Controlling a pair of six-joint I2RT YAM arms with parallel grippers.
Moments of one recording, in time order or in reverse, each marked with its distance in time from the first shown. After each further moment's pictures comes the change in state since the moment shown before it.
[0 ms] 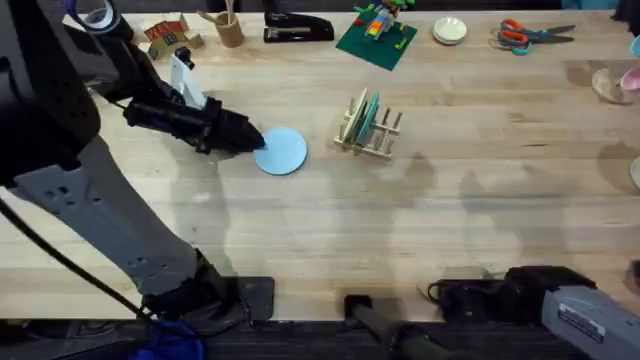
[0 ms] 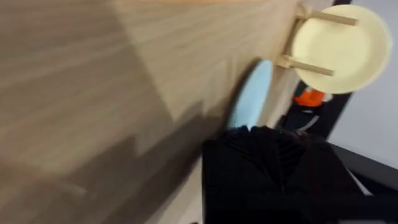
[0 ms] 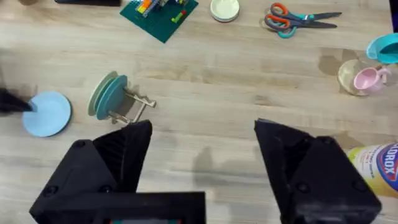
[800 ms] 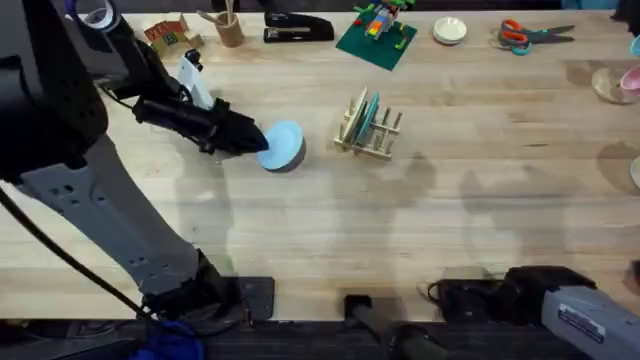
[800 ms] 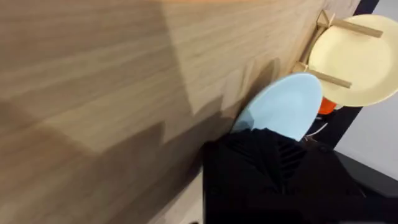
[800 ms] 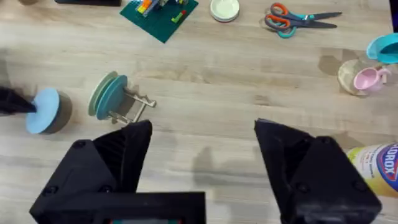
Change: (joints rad) left arm -0.043 0.007 0.003 0.045 -0.059 -0.095; right arm 0.000 0.000 0.000 0.000 0.000 0.000
